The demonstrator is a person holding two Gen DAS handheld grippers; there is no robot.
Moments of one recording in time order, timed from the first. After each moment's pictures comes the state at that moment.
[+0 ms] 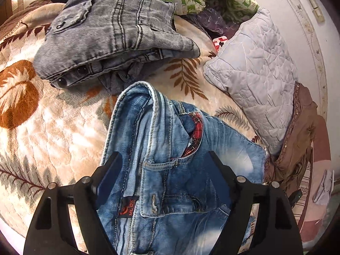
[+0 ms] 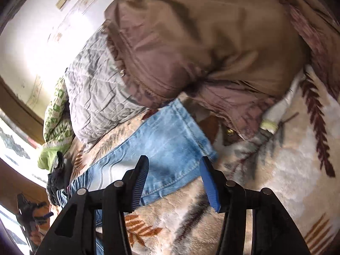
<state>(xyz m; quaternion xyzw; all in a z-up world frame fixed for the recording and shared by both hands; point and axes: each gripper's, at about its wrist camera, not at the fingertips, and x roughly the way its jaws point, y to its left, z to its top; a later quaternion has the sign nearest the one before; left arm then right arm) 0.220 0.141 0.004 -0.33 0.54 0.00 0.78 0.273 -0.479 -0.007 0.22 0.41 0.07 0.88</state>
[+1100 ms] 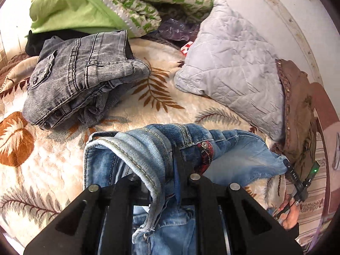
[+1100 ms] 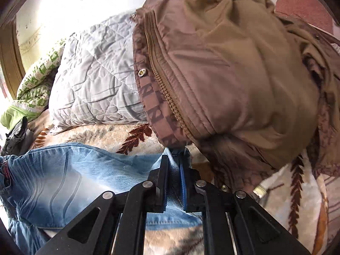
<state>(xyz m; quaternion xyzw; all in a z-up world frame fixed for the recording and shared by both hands) 0.207 0.099 0.054 -0.21 0.47 -0.04 0.86 0.254 -0.465 0.007 0.04 0.36 0.00 0.93</state>
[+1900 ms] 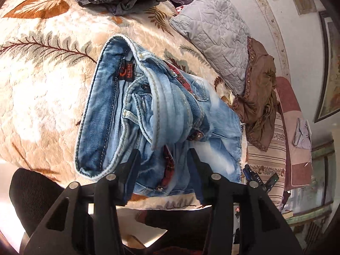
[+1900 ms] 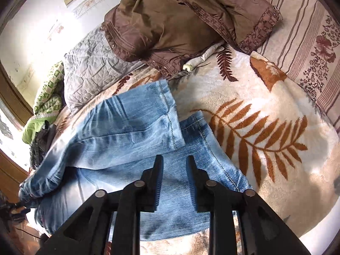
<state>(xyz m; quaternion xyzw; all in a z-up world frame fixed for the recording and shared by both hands) -0.001 0.100 0.006 -0.36 0.51 -0.14 0.77 0.009 -0.516 -0.027 0.23 0.38 -0.03 0.89</state>
